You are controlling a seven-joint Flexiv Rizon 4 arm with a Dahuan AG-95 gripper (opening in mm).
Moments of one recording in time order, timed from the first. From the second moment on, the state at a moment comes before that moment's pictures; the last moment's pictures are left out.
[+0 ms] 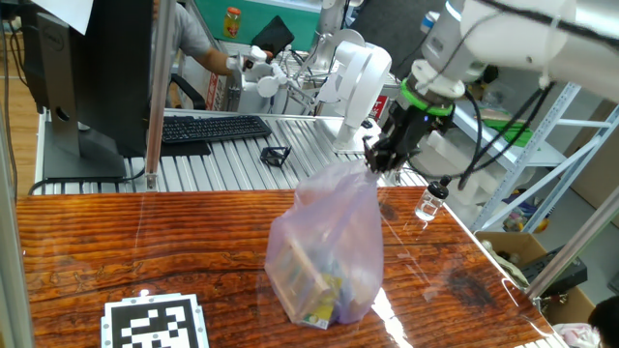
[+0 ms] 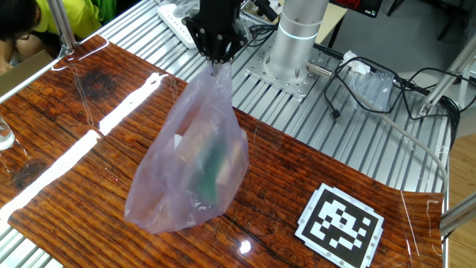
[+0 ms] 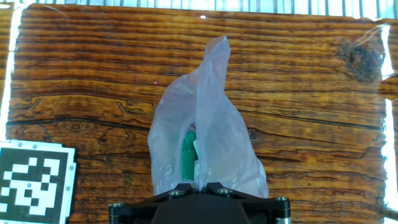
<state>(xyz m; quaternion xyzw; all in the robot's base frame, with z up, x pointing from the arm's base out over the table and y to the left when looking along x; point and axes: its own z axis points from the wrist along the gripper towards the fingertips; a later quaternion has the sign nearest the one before) 0.507 -0.004 0.349 -0.03 1.00 0.02 0.06</state>
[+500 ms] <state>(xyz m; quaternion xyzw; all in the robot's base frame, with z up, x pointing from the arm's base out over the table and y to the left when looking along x) 0.515 0.003 0.392 -0.03 1.00 0.01 0.04</state>
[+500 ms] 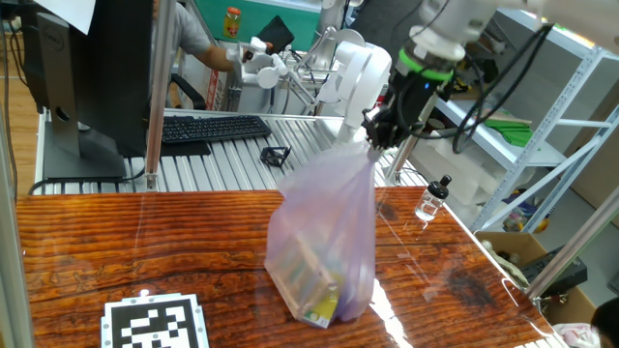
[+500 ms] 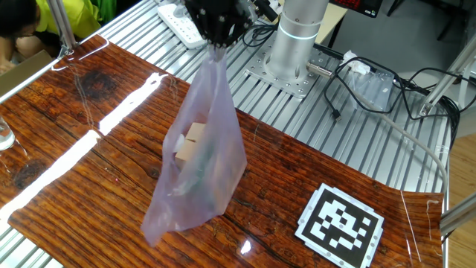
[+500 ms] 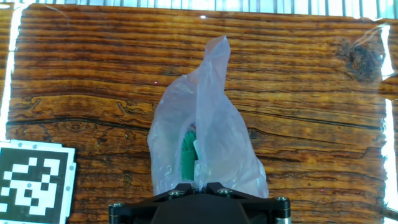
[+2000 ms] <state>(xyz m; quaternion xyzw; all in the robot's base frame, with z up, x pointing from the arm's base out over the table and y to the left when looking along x) 0.506 -0.006 0.462 -0.03 1.00 -0.01 0.02</state>
